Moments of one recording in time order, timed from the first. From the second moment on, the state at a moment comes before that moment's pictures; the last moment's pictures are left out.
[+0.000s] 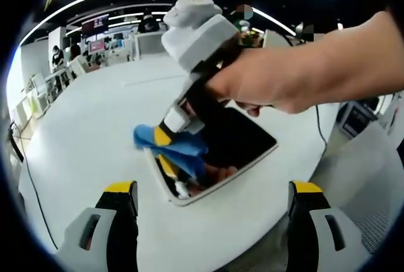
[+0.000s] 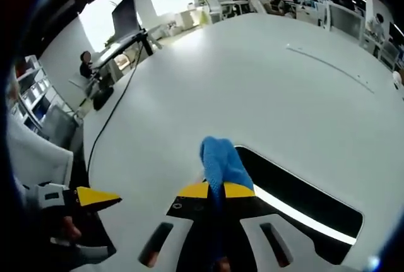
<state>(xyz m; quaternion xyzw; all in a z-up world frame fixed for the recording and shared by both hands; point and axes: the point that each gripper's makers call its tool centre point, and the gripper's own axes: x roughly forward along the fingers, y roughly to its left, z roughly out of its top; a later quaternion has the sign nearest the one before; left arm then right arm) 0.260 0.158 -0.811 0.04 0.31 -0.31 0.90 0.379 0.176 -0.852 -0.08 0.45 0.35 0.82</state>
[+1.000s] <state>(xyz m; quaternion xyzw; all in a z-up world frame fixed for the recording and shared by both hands) 0.258 0.157 -0.812 0.05 0.31 -0.31 0.90 0.357 0.177 -0.847 -0.08 0.46 0.35 0.81</state>
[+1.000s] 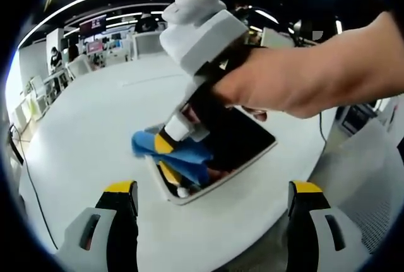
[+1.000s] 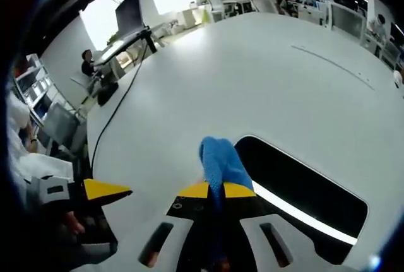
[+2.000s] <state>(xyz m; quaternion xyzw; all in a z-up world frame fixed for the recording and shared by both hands) 0.258 0.158 -0.813 0.04 0.32 -0.31 0.90 0.359 0.159 -0.847 -0.04 0.46 0.34 0.82</state>
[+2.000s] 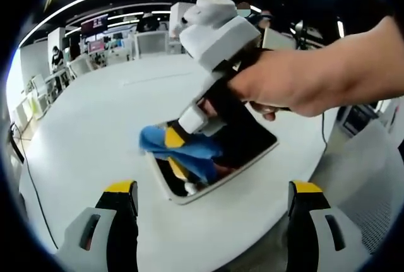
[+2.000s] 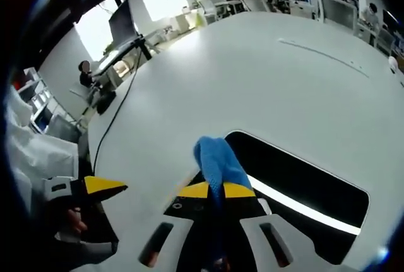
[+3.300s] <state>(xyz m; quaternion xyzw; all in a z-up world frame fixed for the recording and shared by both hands) 0.259 0.156 -0.810 0.05 0.31 -0.31 0.90 0.357 0.083 -0.849 -0.05 0.47 0.33 0.82</state>
